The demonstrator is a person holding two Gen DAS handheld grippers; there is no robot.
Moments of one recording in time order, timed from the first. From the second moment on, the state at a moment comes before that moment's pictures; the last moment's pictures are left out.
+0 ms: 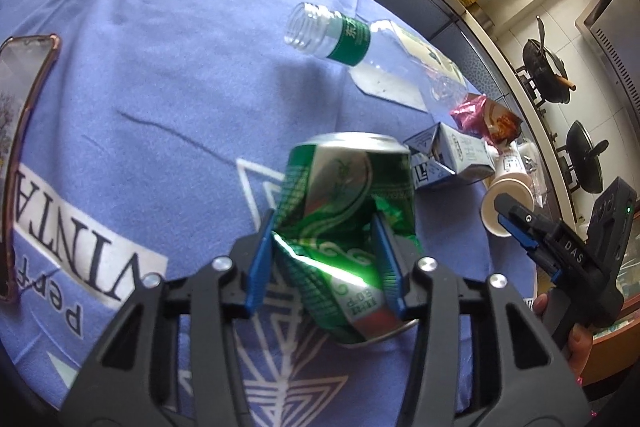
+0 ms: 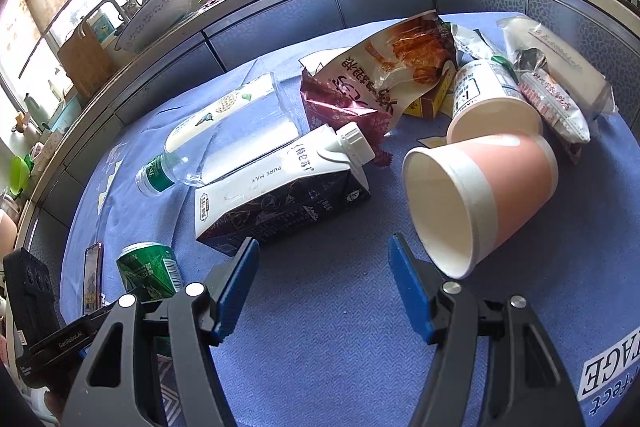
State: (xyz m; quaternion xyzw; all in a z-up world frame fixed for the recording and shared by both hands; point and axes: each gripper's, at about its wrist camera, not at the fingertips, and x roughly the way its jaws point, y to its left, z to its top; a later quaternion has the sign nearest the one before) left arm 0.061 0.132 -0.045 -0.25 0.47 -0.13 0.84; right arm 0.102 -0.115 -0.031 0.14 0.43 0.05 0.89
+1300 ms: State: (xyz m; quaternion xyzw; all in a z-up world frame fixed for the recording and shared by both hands) left arm 0.052 0.106 -0.024 -0.21 0.46 -0.14 0.85; right arm 0.145 -0.113 -0.051 0.31 0.47 0.13 0.82
